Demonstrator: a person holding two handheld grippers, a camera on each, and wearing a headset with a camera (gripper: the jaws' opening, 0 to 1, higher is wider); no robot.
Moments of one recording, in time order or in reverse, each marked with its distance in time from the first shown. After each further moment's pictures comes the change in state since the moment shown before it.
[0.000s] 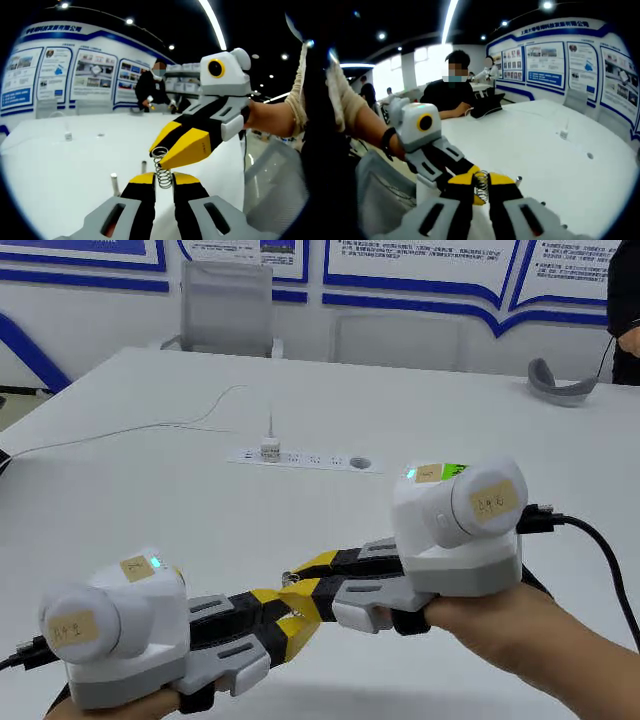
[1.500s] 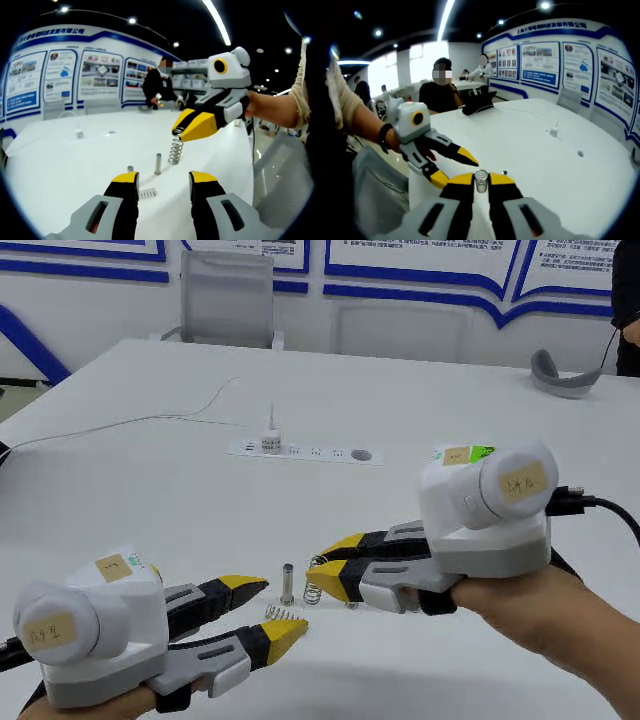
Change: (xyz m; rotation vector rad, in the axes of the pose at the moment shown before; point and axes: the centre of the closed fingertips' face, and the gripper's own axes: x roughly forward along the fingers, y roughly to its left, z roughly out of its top) left arm -0.015 0.025 -0.011 0.028 0.023 0.080; right arm -0.017 -0.025 -0.006 -0.006 0.022 -0.059
